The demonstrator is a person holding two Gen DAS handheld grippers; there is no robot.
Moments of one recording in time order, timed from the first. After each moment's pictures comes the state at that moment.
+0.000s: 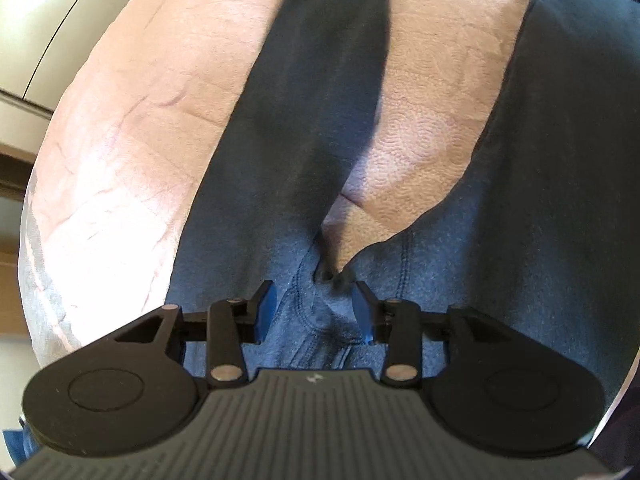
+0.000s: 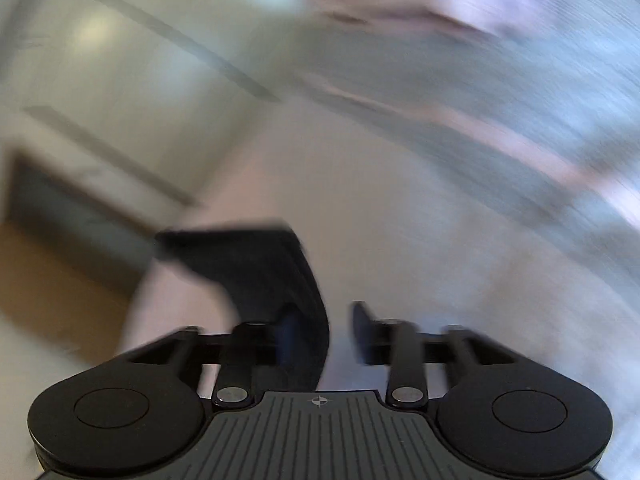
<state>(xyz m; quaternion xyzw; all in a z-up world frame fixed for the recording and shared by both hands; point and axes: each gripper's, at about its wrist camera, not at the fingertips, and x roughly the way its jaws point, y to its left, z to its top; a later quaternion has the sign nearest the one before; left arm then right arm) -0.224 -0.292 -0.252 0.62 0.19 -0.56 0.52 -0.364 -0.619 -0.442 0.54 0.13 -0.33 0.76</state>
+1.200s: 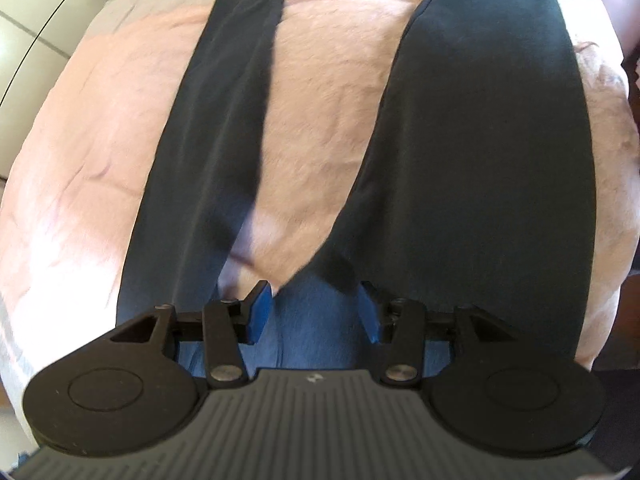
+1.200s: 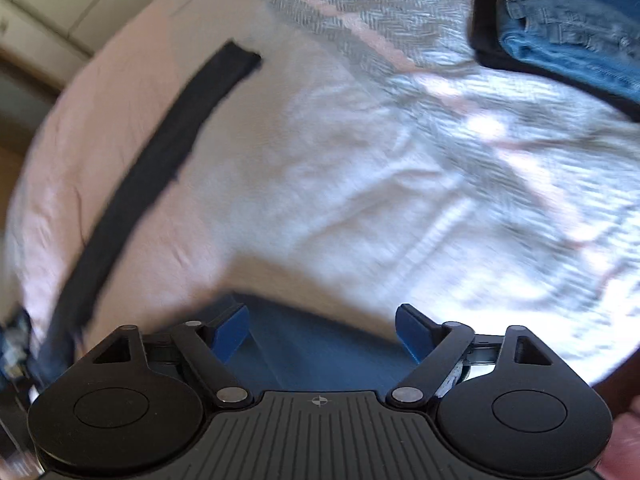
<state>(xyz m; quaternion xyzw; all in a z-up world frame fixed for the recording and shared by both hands) -0.264 -0.278 -0.261 0.60 0.16 -0.65 0.44 -0.534 -0.420 -0.389 0.45 0.43 -0.33 0.71</state>
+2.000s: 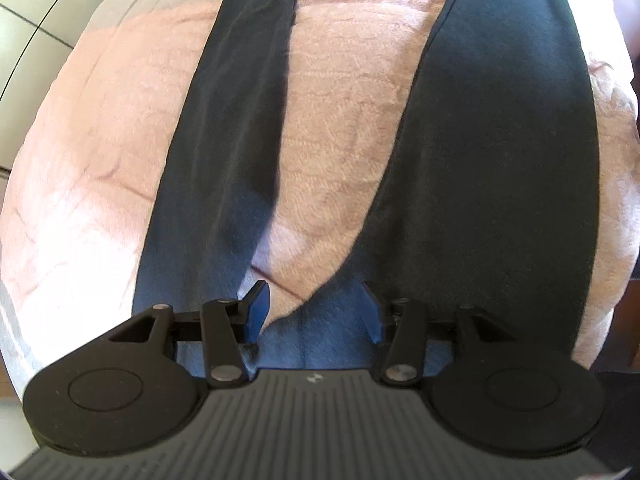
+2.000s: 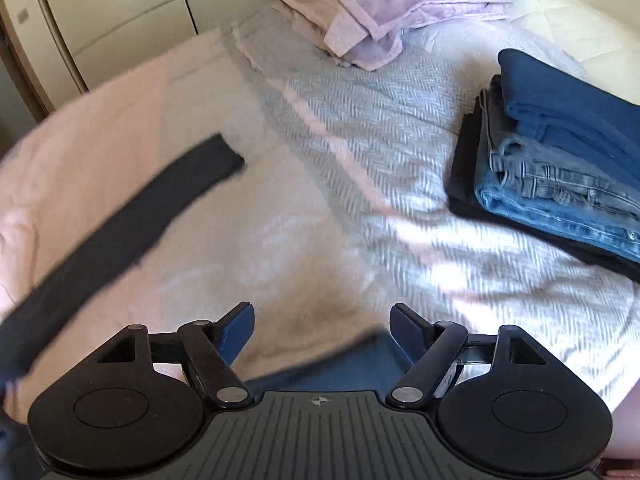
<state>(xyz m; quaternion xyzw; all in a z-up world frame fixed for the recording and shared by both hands) -0.256 -0.286 -0.242 0.61 0.17 -0.63 0.45 -0.524 -0.450 -0.358 0.32 0.36 -0.44 0.76</state>
